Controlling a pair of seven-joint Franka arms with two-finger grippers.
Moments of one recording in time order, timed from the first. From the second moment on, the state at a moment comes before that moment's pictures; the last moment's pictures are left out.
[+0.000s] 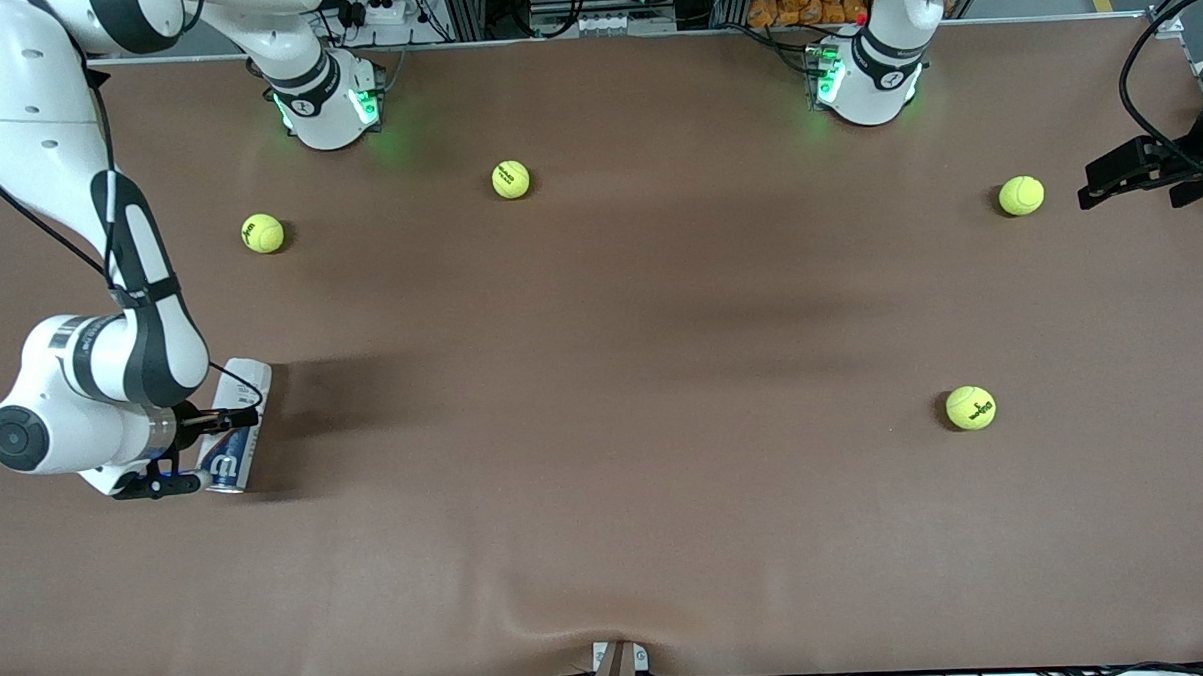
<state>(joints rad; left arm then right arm) -0.11 0.02 0.13 -1.51 -0.01 1.42 0.04 -0.09 0.68 -0.03 -1.58 0.00 1.99 -0.19</state>
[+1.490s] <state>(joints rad) -0.11 0.02 0.13 -1.50 -0.01 1.42 0.04 -0.10 0.75 -0.03 -1.56 0.00 2.06 -0.29</state>
